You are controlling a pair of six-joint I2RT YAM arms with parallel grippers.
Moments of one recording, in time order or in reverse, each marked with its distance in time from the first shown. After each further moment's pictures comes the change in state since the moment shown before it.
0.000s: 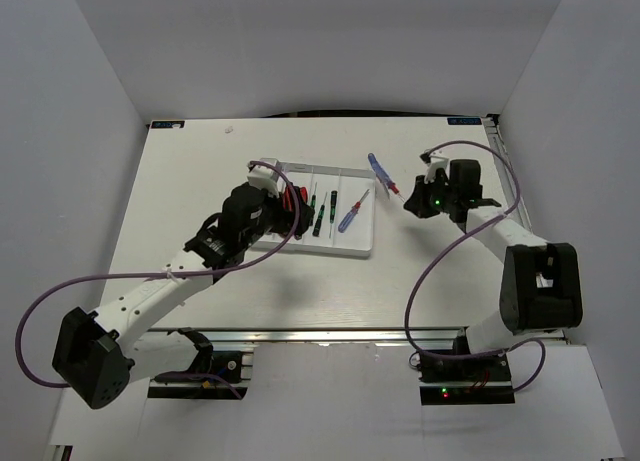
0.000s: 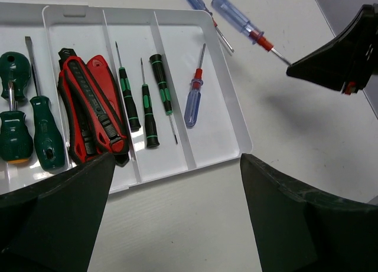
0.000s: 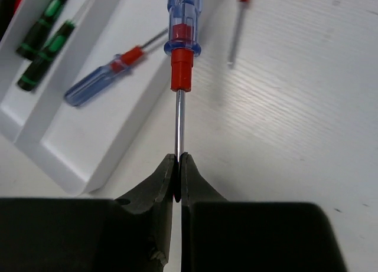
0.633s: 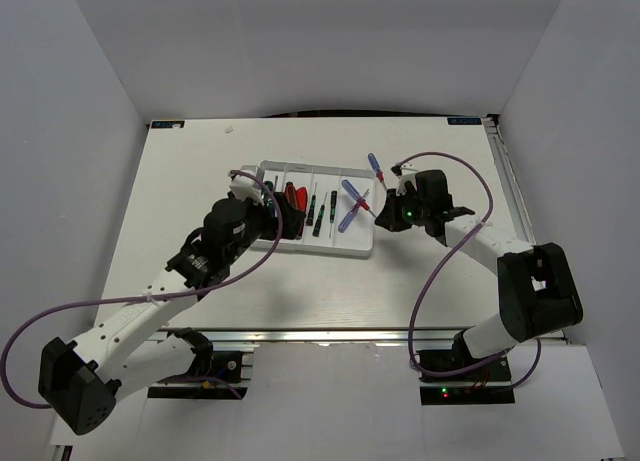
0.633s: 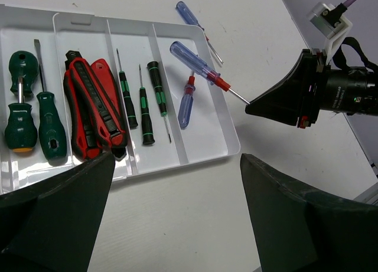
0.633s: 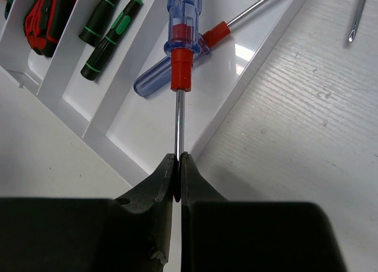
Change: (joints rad) left arm 0.000 -0.170 -0.076 -0.008 -0.018 -0.042; right arm 0.249 -0.037 -0.074 0.035 0.059 0.202
